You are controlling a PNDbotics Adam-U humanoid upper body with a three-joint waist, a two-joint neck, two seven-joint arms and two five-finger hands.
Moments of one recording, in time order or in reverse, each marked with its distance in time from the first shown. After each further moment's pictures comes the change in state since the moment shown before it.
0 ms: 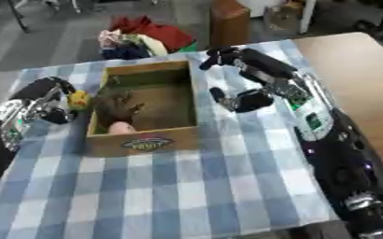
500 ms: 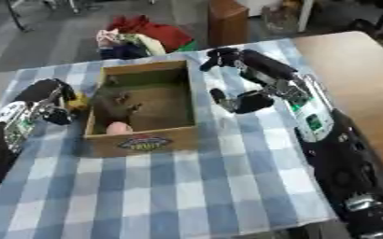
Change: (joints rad) left arm 0.000 -0.009 0.002 -0.001 -0.008 0.026 0.076; right arm 0.000 0.000 0.000 0.000 0.000 0.001 0.002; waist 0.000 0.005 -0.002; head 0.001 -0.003
